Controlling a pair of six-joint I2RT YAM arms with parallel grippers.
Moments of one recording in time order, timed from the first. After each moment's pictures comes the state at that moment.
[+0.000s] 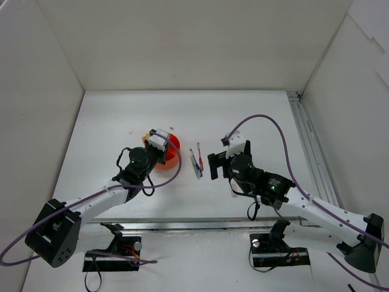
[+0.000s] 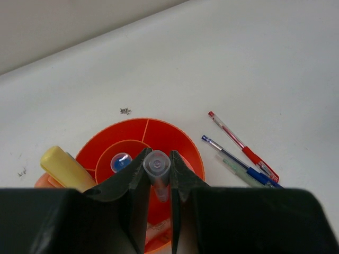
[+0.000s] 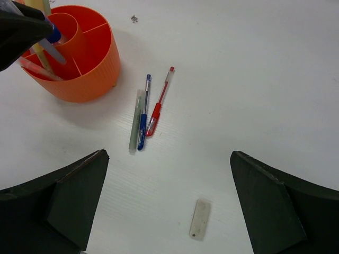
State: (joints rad) left arm -0.56 1.21 0.56 0.55 -0.08 0.09; right arm 0.95 0.96 0.79 -0.27 0.51 0.23
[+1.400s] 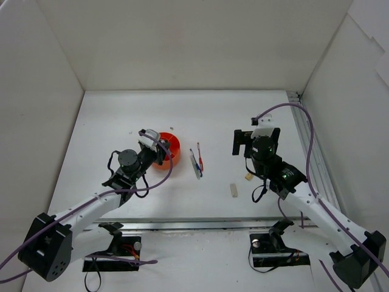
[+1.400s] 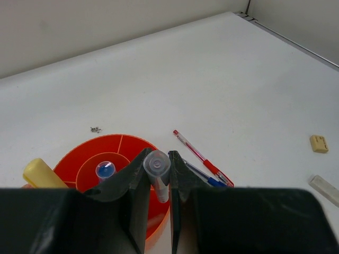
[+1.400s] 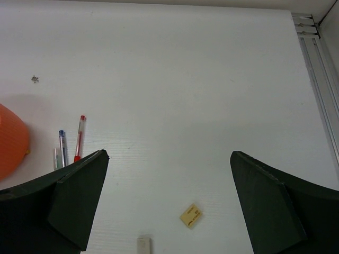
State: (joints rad) left arm -0.50 1.09 0.50 0.57 0.11 -0.04; right arm 0.61 0.93 0.81 -0.22 0.56 0.17
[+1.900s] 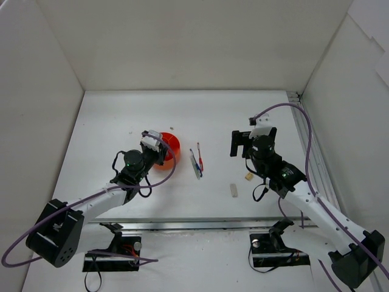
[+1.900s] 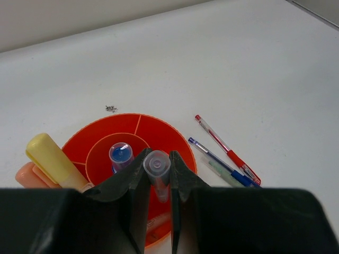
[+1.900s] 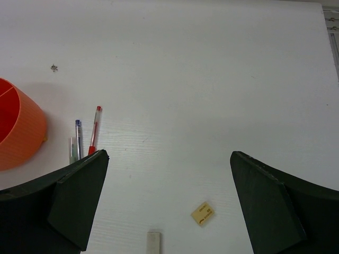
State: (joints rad) left arm -0.50 1.22 0.47 0.67 0.03 -0.04; right arm 0.58 0.95 0.81 -0.22 0.44 0.19
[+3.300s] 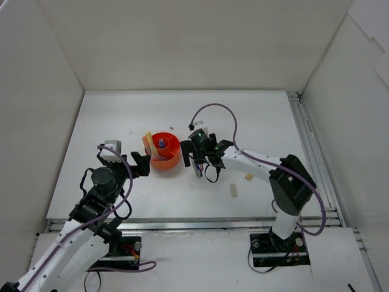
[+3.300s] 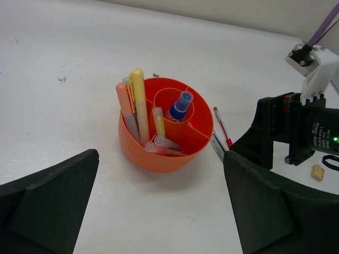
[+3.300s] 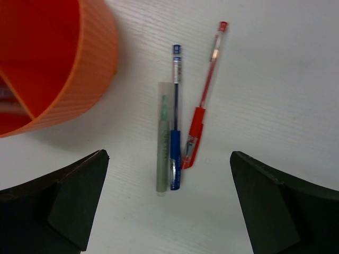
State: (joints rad) left arm -0.48 0.54 0.53 -0.14 -0.25 -0.34; right arm 0.79 1.73 1.17 -0.31 0.29 0.43
